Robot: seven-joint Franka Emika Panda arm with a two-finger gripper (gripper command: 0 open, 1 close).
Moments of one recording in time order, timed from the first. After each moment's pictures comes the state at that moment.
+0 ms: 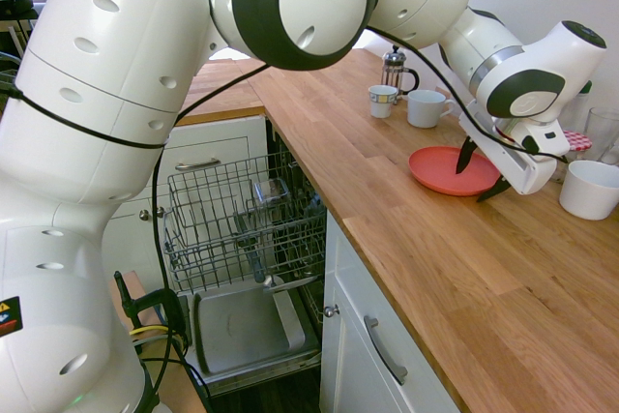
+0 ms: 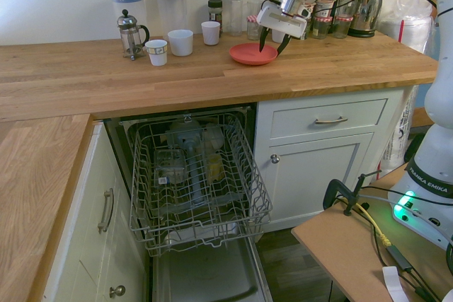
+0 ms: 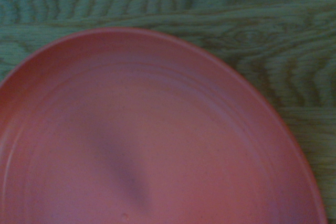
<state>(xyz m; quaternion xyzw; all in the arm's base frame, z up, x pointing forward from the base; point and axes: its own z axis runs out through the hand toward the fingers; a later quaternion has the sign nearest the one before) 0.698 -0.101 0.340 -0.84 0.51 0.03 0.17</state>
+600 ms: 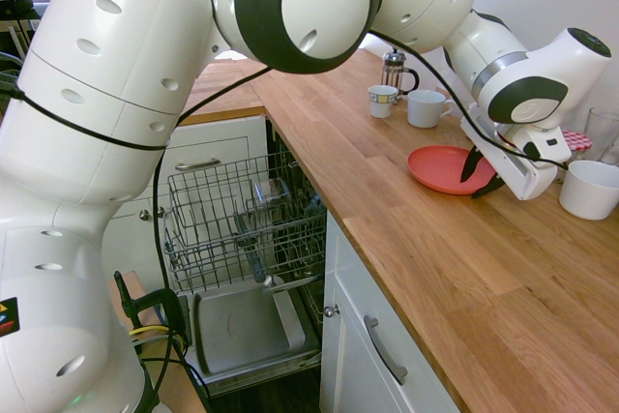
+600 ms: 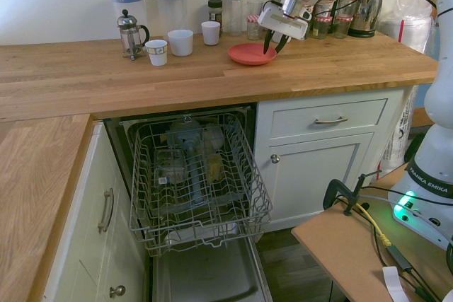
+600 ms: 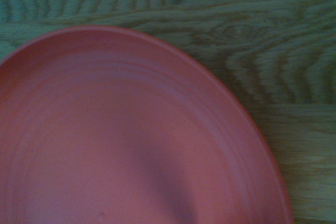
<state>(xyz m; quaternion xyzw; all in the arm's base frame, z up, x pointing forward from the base) 0.695 -0.110 0.331 -0.84 0.51 0.03 0.18</state>
